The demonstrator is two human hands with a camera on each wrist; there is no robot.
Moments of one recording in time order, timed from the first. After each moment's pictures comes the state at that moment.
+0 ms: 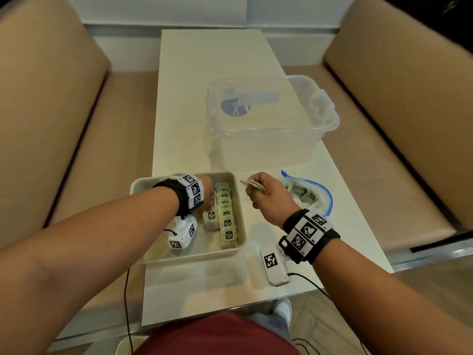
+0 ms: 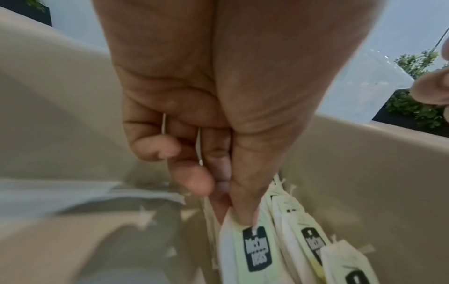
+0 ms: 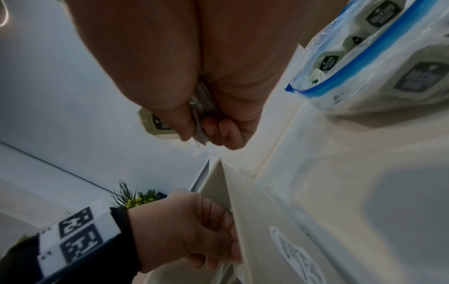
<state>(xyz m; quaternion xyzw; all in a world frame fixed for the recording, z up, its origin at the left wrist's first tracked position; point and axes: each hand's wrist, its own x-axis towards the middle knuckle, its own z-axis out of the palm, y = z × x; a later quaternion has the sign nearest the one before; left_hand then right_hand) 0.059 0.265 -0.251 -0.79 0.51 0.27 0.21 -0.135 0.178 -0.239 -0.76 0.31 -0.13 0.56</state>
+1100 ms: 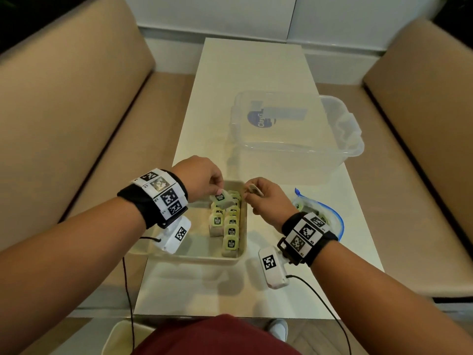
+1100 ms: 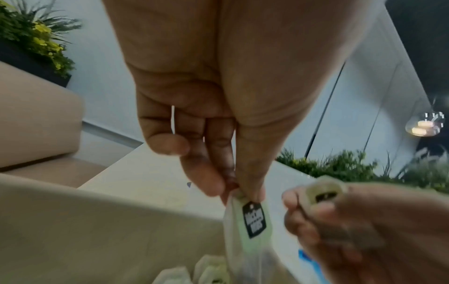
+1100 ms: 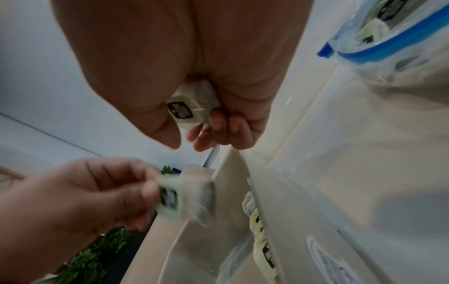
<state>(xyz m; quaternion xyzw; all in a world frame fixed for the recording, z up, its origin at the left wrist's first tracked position) 0.043 0.309 -0.155 -0.86 0.47 0.20 -0.07 -0.106 0.167 -0.226 -0.74 0.26 -0.06 0.61</state>
